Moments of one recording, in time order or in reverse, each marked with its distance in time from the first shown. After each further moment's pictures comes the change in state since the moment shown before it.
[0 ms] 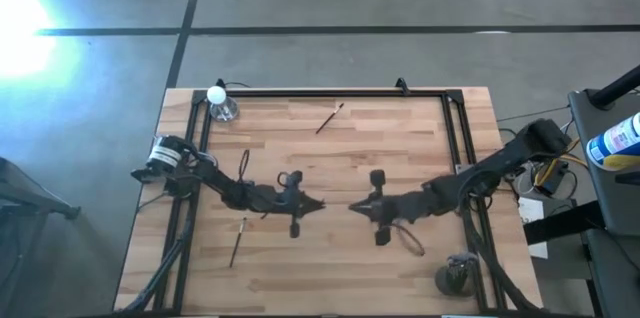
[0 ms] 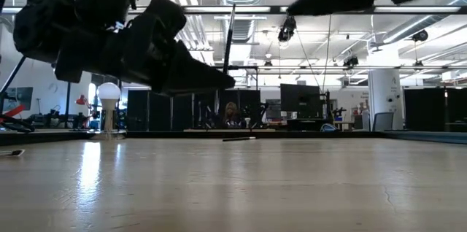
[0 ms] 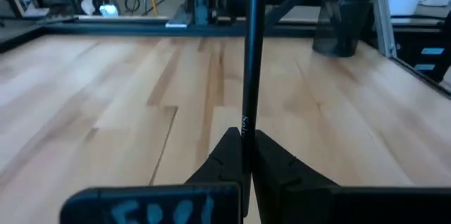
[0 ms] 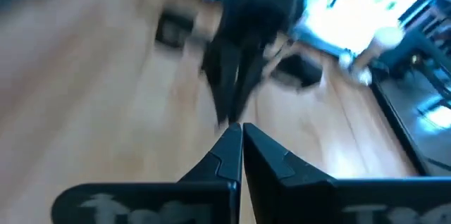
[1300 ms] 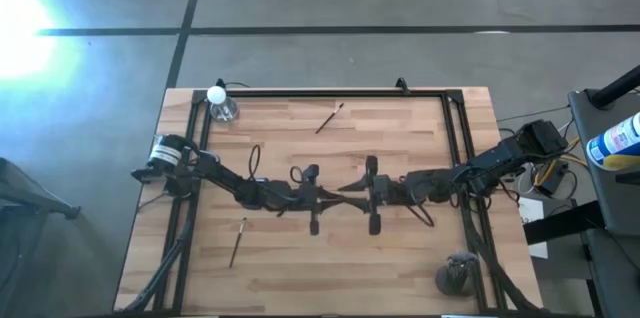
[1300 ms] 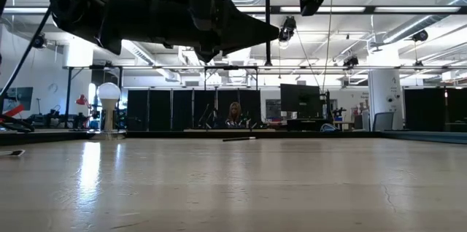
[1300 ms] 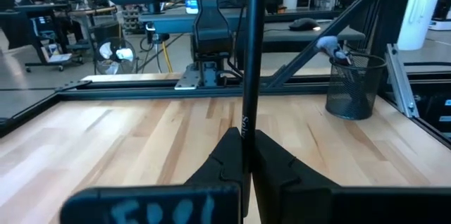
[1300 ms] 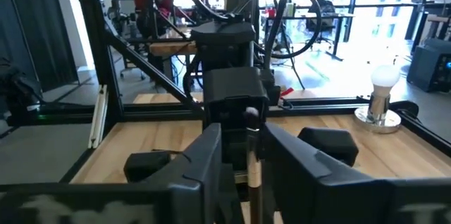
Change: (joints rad) left arm 0.024 0.000 0.236 -0.099 -0.016 0.095; right arm -0.119 0.036 -0.069 0.524 -0.153 0.224
